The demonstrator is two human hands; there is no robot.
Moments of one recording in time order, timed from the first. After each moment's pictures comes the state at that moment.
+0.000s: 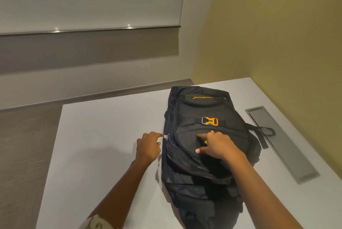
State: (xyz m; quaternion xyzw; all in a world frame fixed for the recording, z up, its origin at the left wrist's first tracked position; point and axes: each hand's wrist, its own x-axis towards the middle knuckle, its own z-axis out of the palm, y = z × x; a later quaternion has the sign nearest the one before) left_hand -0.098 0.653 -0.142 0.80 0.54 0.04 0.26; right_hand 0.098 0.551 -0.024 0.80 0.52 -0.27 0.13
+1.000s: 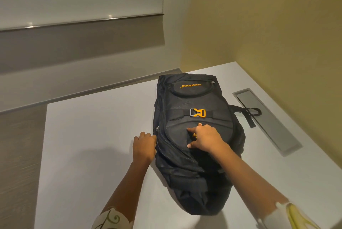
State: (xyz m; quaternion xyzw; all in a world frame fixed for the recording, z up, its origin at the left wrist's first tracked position) left_hand -0.092 0.621 -0.161 0.87 0.48 -0.08 0.11; right_hand 0.093 0.533 -0.060 0.81 0.50 -0.26 0.12
